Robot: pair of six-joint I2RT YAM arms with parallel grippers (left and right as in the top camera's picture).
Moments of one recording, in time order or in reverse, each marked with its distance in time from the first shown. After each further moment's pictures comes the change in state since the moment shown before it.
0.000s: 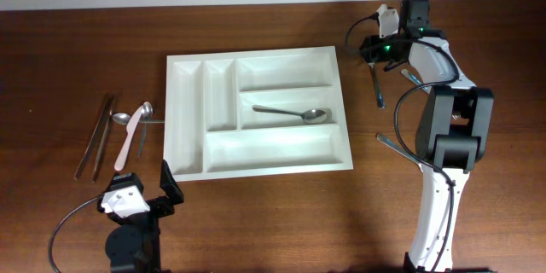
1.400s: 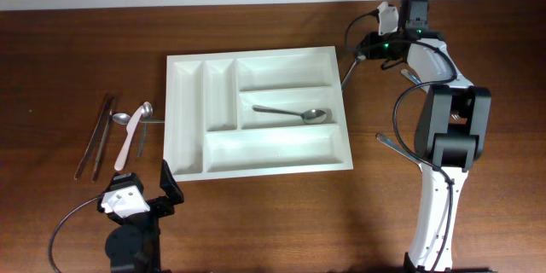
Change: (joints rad) left arm 0.000 0.000 0.000 0.000 0.000 0.000; right arm 0.000 0.019 0.002 0.085 -0.042 0.065
